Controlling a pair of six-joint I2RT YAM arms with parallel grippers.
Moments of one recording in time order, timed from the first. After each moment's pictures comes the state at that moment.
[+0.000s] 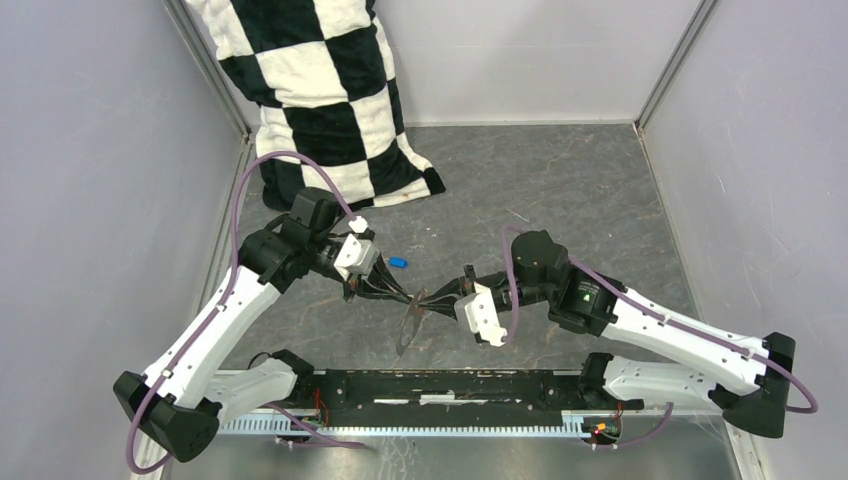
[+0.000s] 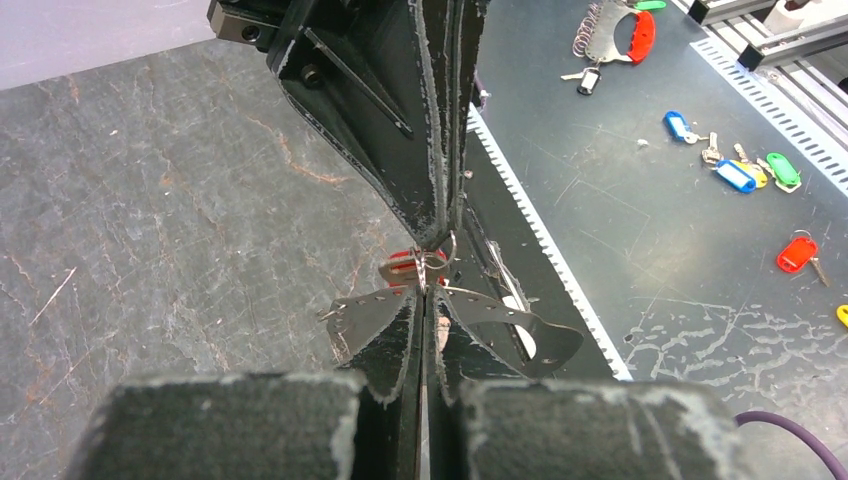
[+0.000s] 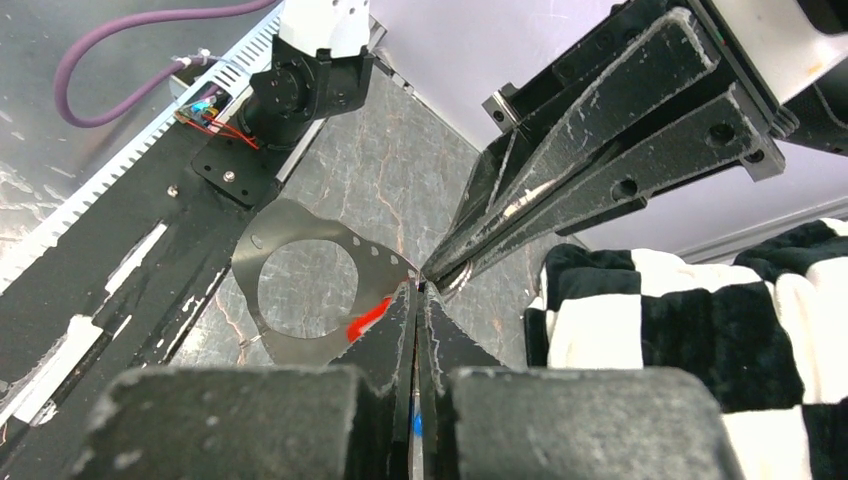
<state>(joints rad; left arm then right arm) -0.53 1.03 1.10 -0.89 1.31 0.87 1.07 1.00 0.92 -0.12 -0.69 -0.81</state>
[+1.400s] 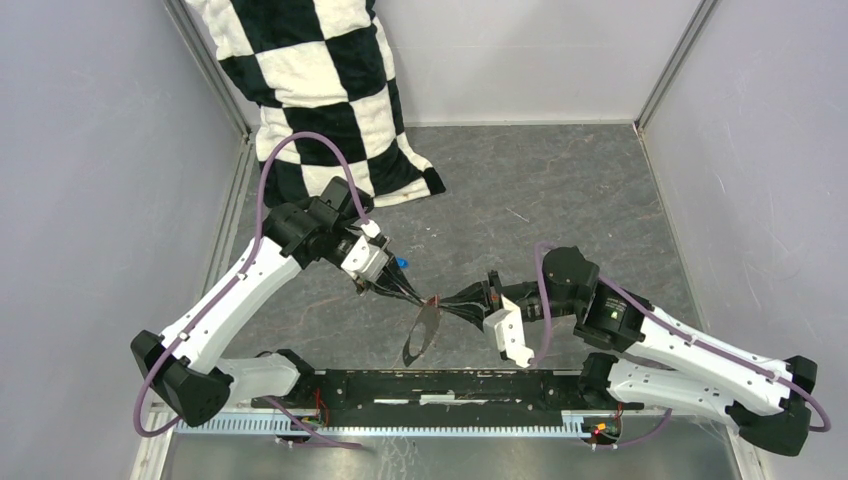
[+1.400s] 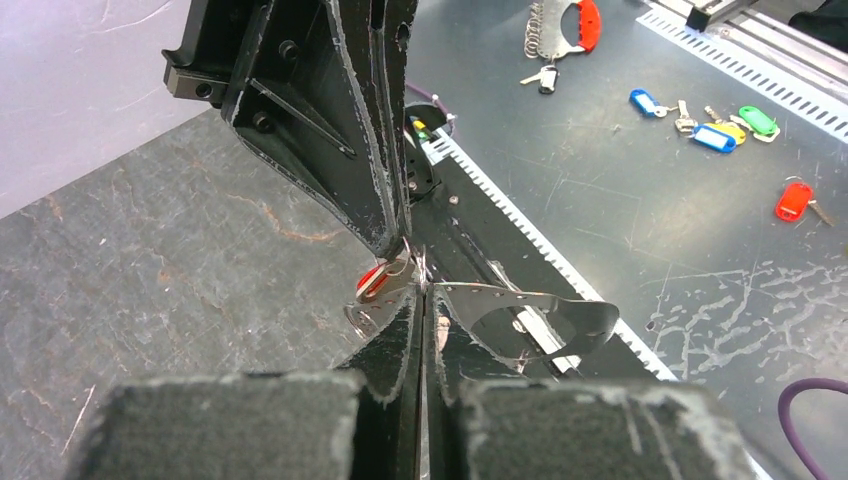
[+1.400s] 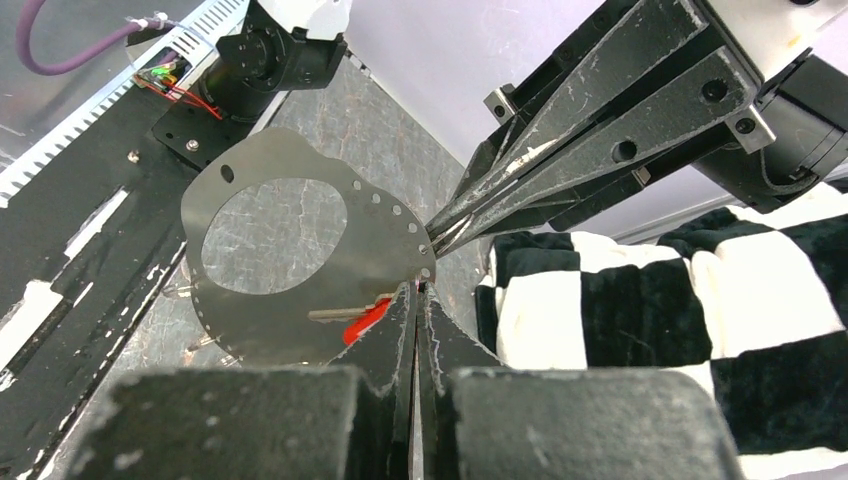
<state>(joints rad) -0.62 1.21 1.27 -1.15 1.37 1.27 1.07 0.82 0.80 -0.13 -0.62 -0.89</state>
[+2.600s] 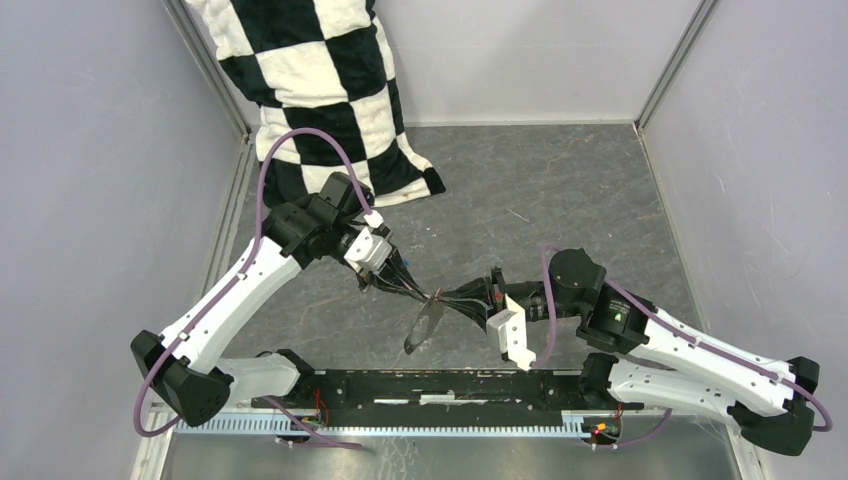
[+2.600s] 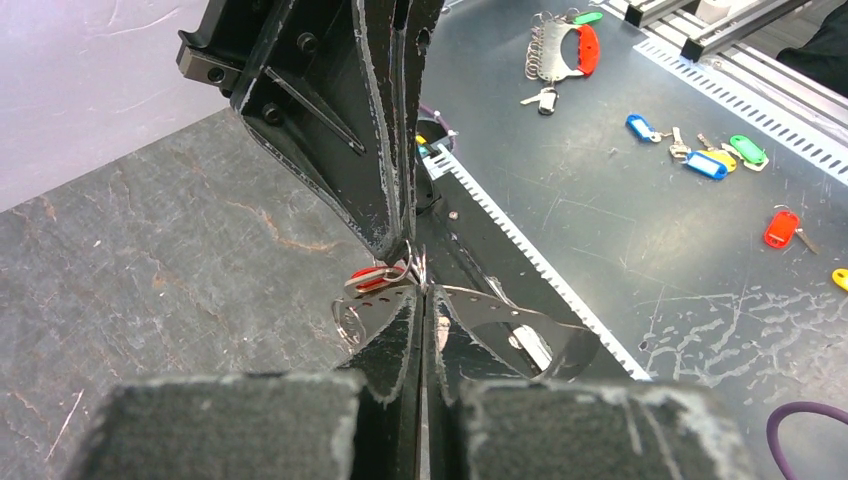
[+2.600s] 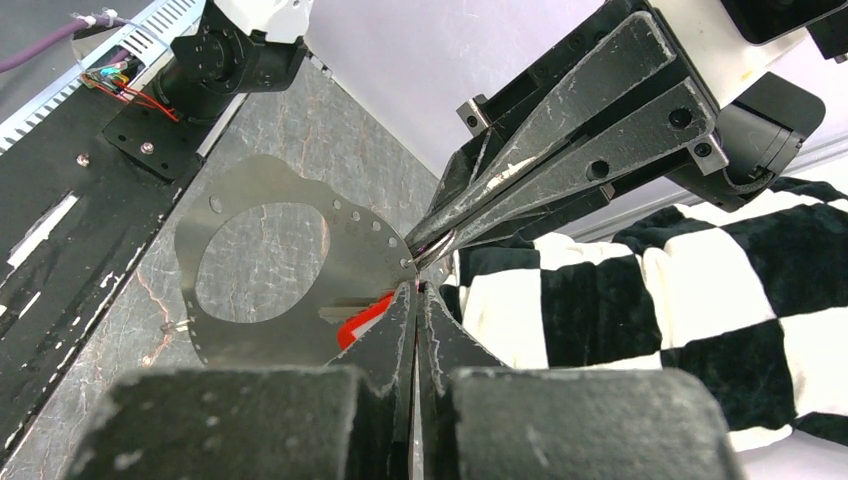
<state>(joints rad) -0.63 1.21 1.28 -1.05 1.39 1.12 1.08 0.80 0.81 -0.09 -0.56 -0.91</state>
